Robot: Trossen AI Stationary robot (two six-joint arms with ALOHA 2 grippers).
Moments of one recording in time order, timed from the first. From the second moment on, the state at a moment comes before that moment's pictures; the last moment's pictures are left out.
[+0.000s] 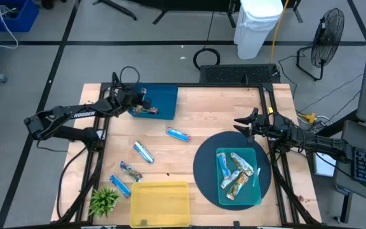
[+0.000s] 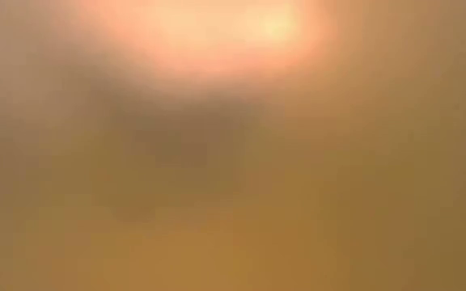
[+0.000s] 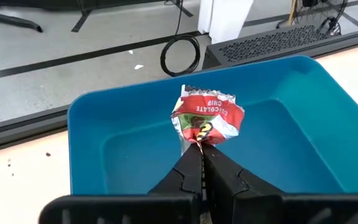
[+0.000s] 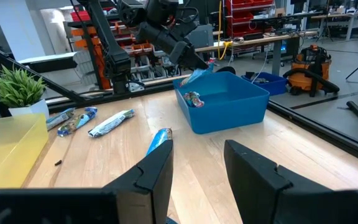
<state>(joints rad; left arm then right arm) 0.64 1.20 0.53 0.03 -0.34 -0.40 -0.27 0.08 0.01 0.01 0.00 0.12</state>
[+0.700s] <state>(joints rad) 0.64 1.20 0.53 0.03 -0.31 -0.40 -0.27 0.08 0.02 0.01 0.00 0.12</state>
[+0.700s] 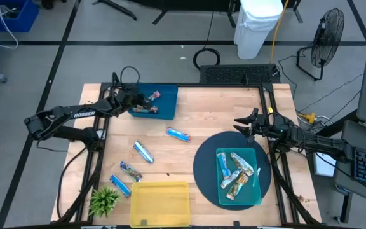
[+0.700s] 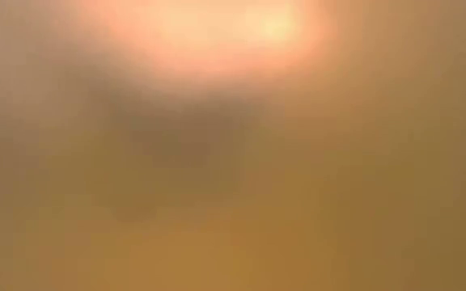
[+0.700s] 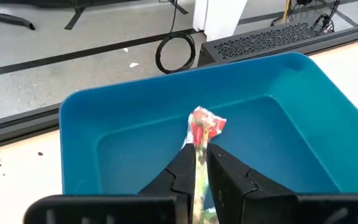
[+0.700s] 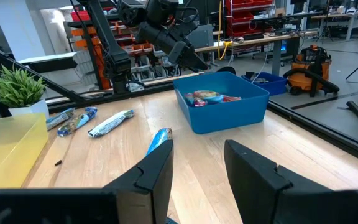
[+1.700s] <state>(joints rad) 0.04 1.47 0.97 -0.06 -0.29 0.29 -0.27 0.08 0.02 0.01 0.00 0.12</state>
